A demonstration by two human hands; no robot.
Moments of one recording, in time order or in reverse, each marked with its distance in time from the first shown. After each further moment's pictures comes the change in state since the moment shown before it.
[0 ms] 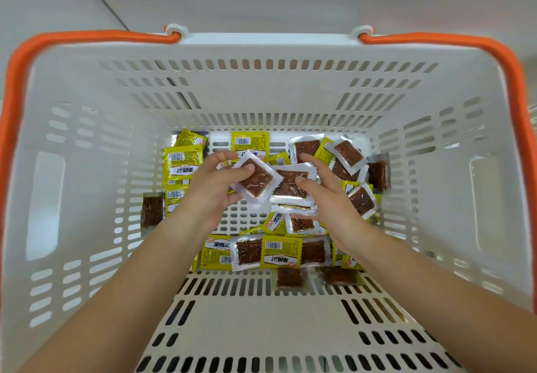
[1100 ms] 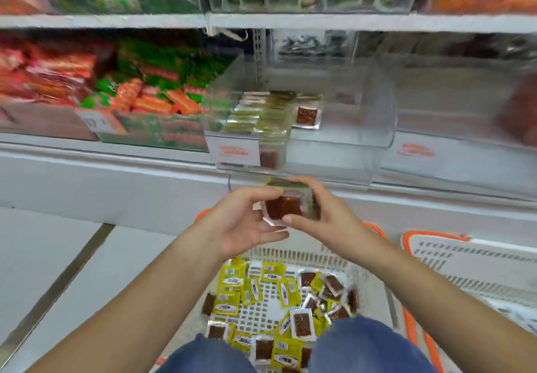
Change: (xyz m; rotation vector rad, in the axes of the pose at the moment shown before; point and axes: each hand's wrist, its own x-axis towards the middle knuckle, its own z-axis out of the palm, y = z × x) left_hand -0.284 0.174 0.037 -0.063 -0.370 0.272; right_hand -0.242 -0.210 0.033 -0.657 -0.188 -0.968
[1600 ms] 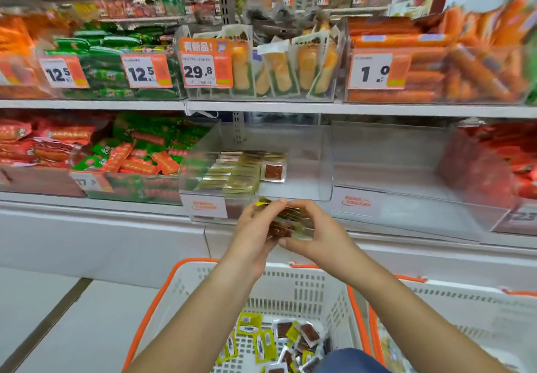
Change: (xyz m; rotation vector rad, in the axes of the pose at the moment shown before) left_hand 0.003 0.010 0.112 -0.072 0.175 0.423; right_hand -0.023 -0.030 -0.077 -0.122 0.181 -0.036
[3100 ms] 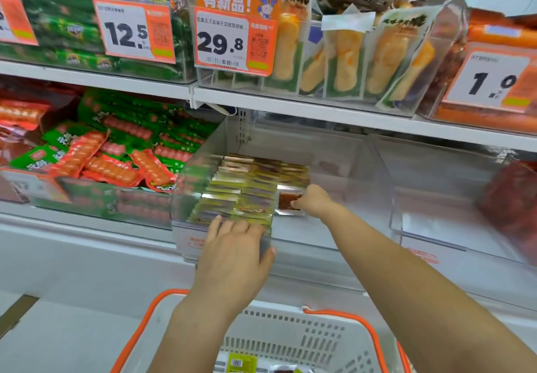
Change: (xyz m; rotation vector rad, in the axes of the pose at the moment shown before) left_hand 0.112 0.021 -0.087 1.698 0.039 0.504; right_hand 0.266 0.102 0.047 -0.397 -0.018 0.599
